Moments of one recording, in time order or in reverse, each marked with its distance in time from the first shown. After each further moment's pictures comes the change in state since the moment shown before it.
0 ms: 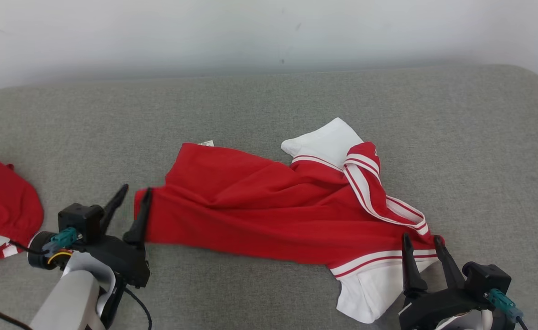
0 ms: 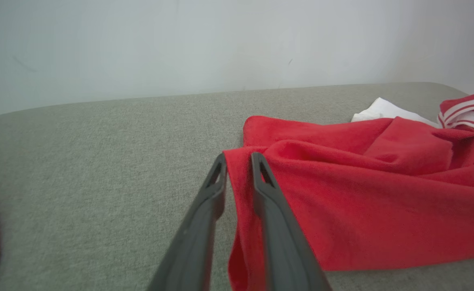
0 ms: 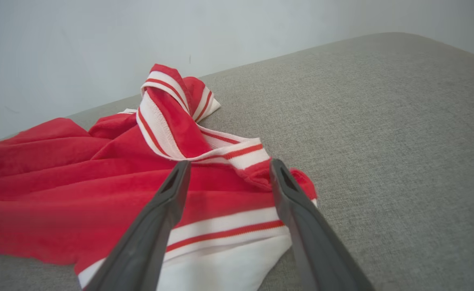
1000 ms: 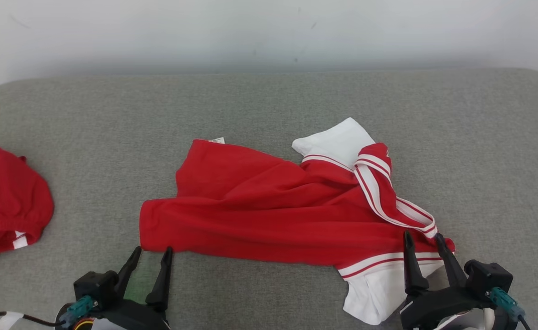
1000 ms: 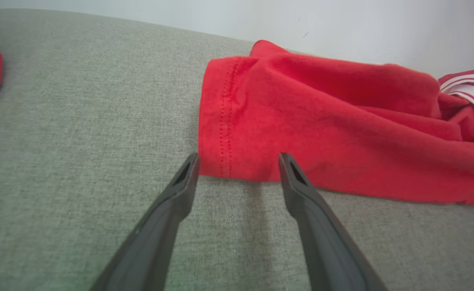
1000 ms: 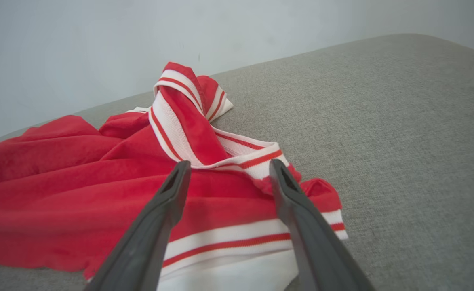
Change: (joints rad) left arm 0.281 -0.142 0.220 -0.142 0.107 -0.021 -0.001; right arm 0.000 0.000 -0.010 -0.011 -0.009 0.000 0.007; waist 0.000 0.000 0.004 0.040
